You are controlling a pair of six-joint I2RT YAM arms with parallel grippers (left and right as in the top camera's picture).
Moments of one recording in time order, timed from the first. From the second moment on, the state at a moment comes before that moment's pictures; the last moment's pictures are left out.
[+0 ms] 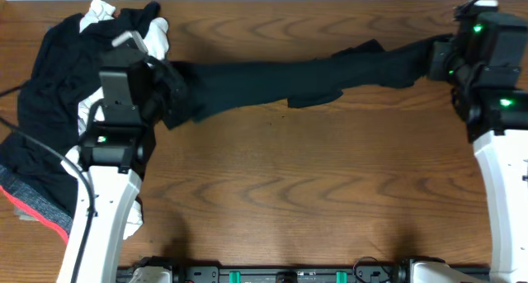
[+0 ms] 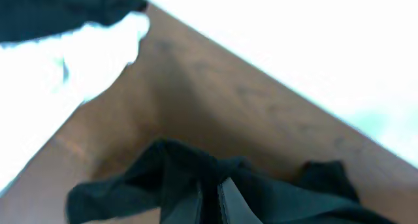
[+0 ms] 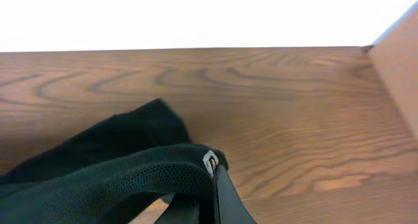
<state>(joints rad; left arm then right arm) -0.07 1.22 1.15 -0.49 0.03 -0.60 -0.06 1.38 1.40 -0.62 0.12 0.00</state>
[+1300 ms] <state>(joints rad) -0.21 1.00 1.27 -0.77 0.19 -0.53 -0.12 1.16 1.67 -1.11 0.03 -0.03</state>
